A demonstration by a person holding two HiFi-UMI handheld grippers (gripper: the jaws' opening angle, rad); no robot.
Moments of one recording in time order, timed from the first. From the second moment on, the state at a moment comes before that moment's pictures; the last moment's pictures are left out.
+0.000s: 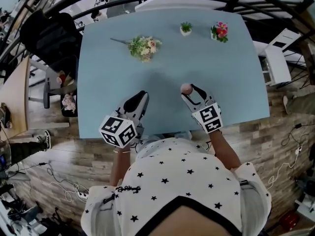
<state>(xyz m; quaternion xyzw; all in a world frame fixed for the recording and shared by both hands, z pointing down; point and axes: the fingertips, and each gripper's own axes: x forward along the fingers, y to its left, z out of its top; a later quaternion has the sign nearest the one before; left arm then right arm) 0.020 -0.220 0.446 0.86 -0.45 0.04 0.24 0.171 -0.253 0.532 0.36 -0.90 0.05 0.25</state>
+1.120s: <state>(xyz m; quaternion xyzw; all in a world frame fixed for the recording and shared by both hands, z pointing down) 0.073 -0.216 0.436 0.90 -0.30 -0.01 0.33 0.089 -0.209 0.436 0.18 -0.95 -0.16 0.18</state>
